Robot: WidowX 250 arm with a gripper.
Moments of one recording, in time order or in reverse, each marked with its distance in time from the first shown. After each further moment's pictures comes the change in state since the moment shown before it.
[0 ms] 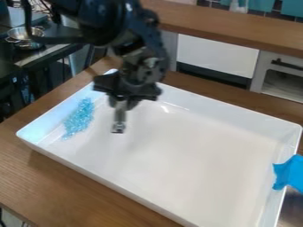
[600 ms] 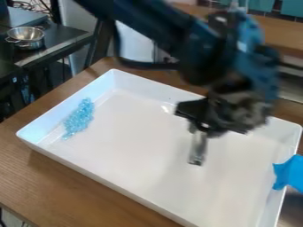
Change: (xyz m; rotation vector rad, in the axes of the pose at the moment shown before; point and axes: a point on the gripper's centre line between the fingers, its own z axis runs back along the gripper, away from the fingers) arm -0.046 -0.117 0.073 -0.155 -0.078 -0.148
